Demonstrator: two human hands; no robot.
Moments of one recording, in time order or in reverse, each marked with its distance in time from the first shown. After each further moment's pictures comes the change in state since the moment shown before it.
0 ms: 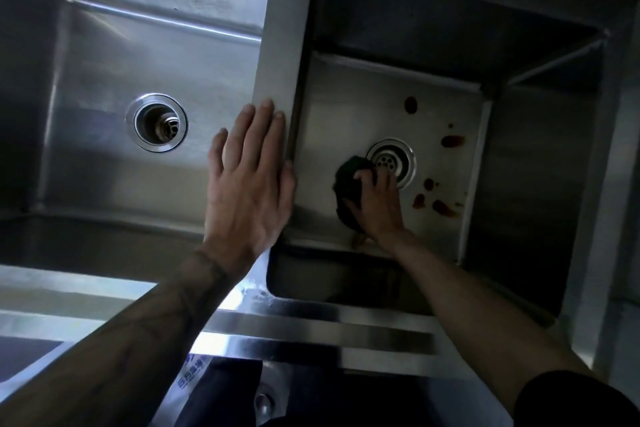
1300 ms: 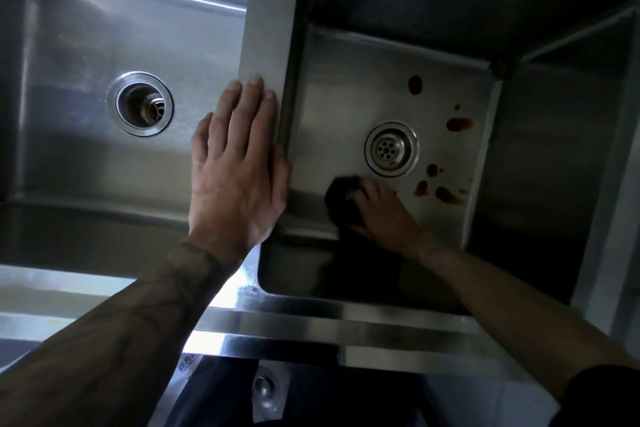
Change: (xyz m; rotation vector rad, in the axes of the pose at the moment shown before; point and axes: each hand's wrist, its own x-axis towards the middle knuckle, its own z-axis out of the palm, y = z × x) left_hand 0.002 -0.002 0.012 0.016 0.075 0.018; right_hand -0.021 0.055 0.032 -0.171 -0.072 -0.517
